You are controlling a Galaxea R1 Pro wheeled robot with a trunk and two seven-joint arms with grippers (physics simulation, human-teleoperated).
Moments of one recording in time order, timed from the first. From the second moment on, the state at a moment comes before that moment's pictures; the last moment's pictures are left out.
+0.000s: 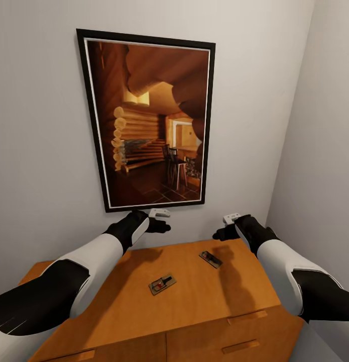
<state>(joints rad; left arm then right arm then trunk) -1.18 -0.17 -0.33 -0.27 0.27 0.56 -0.06 -1.13 -0.02 -0.06 -0.29 0.37 0.59 0.32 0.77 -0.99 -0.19</state>
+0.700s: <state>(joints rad) -1.18 -0.17 -0.33 -0.26 0.27 0.56 -0.06 -1.13 -0.01 -0.06 -0.11 0.37 0.45 0.32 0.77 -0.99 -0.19</state>
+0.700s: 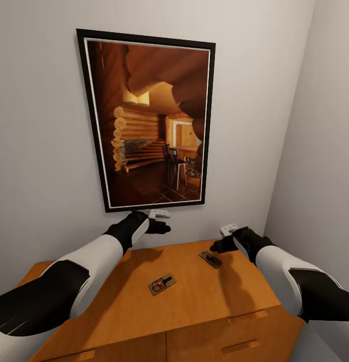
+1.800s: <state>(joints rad) -1.17 -0.17 -0.33 -0.26 0.27 0.56 -0.06 -1.13 0.01 -0.07 -0.08 0.37 0.42 0.33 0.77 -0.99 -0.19</state>
